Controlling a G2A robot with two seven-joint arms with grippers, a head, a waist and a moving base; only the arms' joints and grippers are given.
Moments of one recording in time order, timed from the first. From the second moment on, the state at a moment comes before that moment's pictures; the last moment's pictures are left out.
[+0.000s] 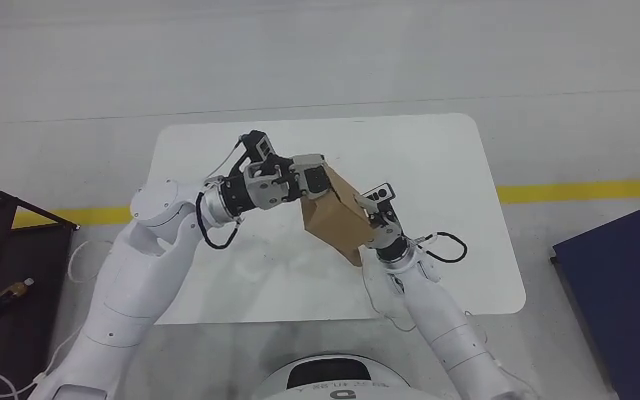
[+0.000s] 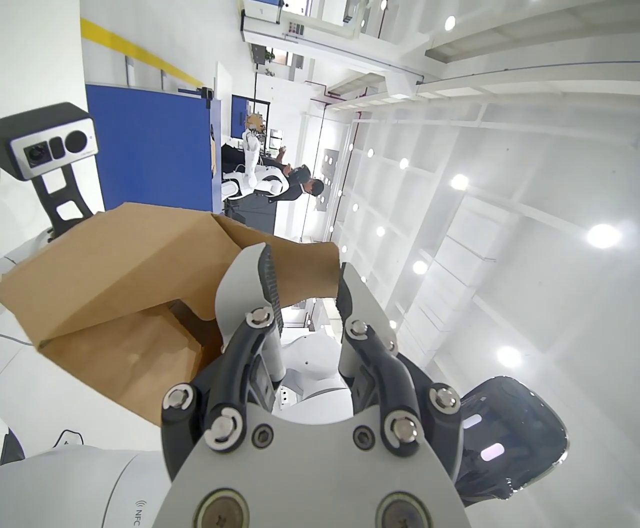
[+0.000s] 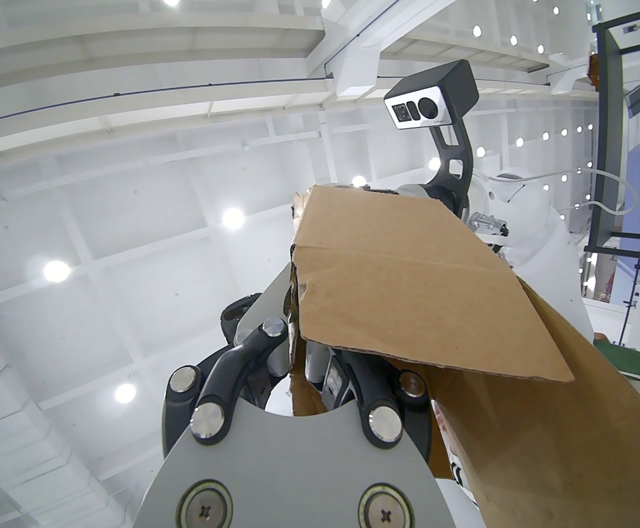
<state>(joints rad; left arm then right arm) 1.15 -1.10 -1.16 -1.79 -0.84 0.32 -0.83 -1.45 -1.43 1.24 -1.32 1.22 -0.19 1.26</state>
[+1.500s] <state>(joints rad) 1.19 -1.05 -1.24 -1.86 -0.77 0.64 -0.87 -1.44 -1.40 1.29 -1.36 1.04 -0.20 1.24</state>
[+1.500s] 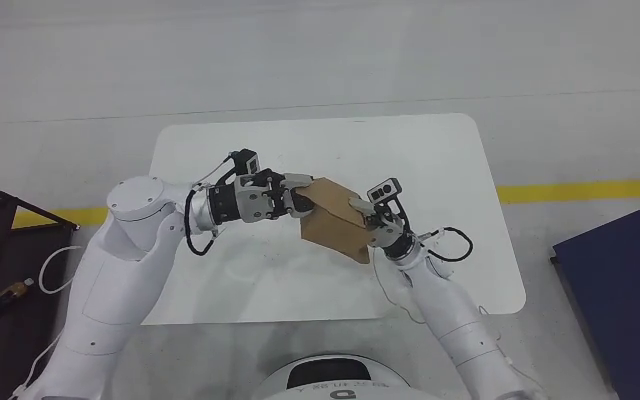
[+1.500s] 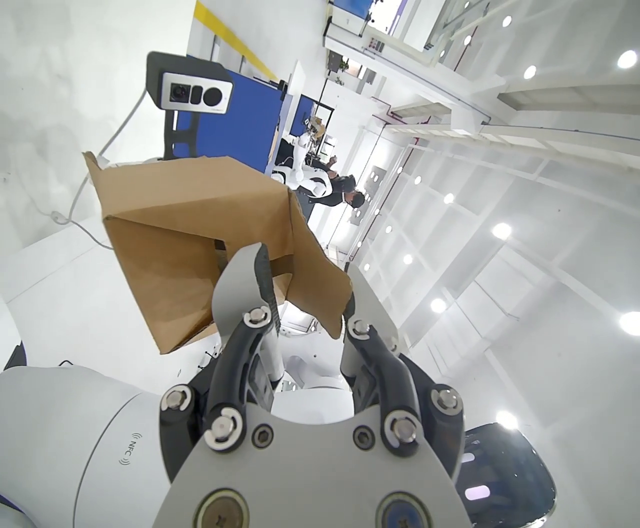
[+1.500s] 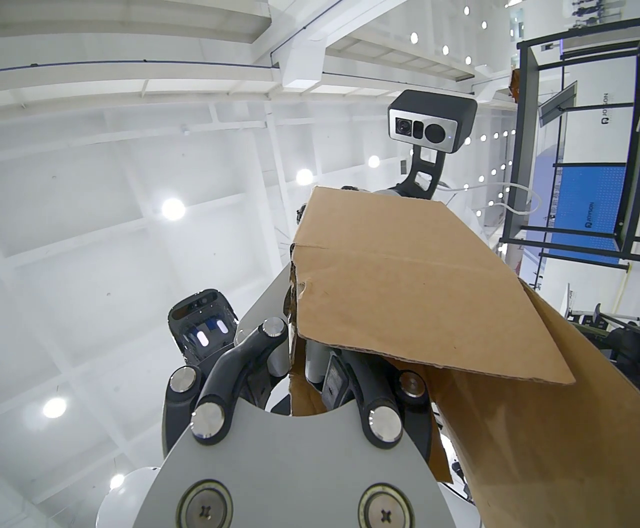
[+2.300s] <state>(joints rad) 1.22 -1.01 -1.25 -1.88 -0.68 0.76 -0.92 -1.43 -1.39 1.29 -1.37 1.06 -0.20 1.23</state>
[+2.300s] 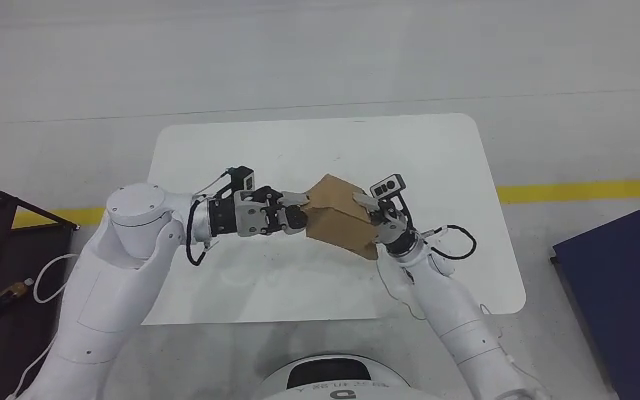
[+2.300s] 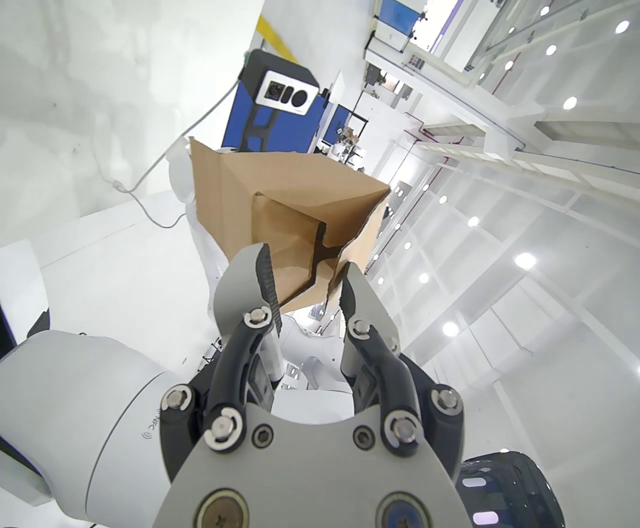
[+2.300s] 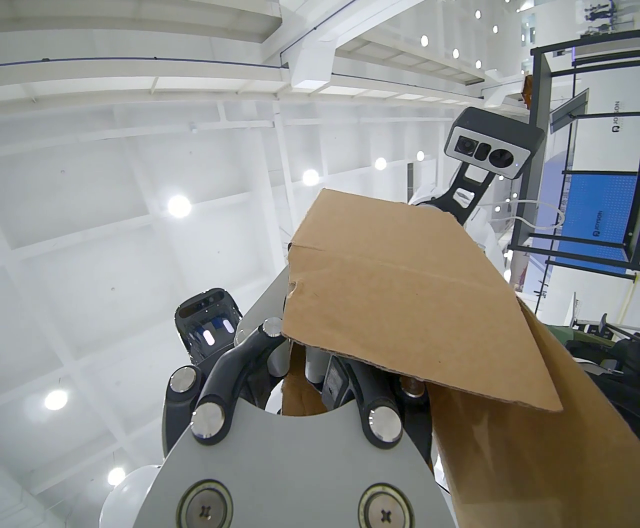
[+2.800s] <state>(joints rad) 1.21 -0.99 -1.23 -1.87 -0.63 0.77 -0.98 -1.43 -1.39 1.27 -1.38 1.07 -0.19 1.23</state>
